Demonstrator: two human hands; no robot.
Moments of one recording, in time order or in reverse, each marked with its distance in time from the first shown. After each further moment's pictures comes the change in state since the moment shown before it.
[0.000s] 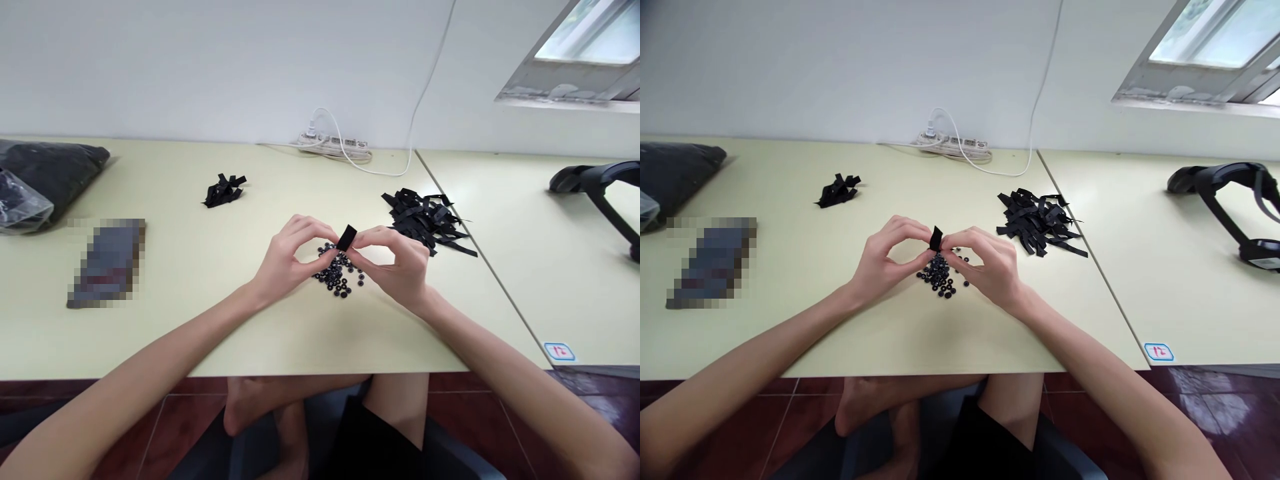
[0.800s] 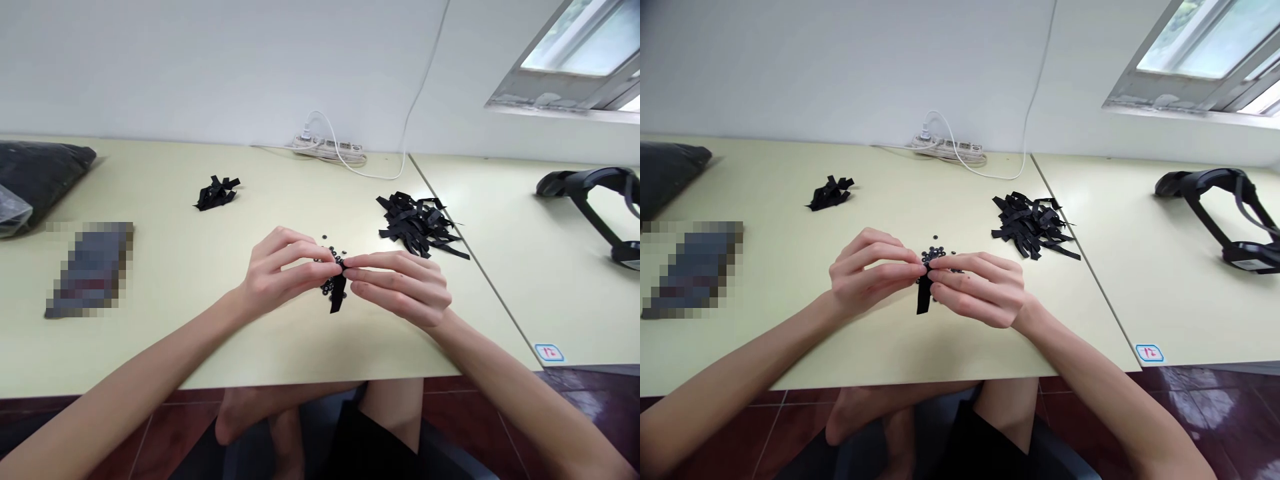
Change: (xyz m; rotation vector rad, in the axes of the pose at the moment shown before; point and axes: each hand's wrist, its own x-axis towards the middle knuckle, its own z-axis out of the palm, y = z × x) left_hand 0.007 0.003 -0.008 0.240 0.169 0.521; right_hand 0.021 -0.020 -0.026 -0.155 -0.141 -0.479
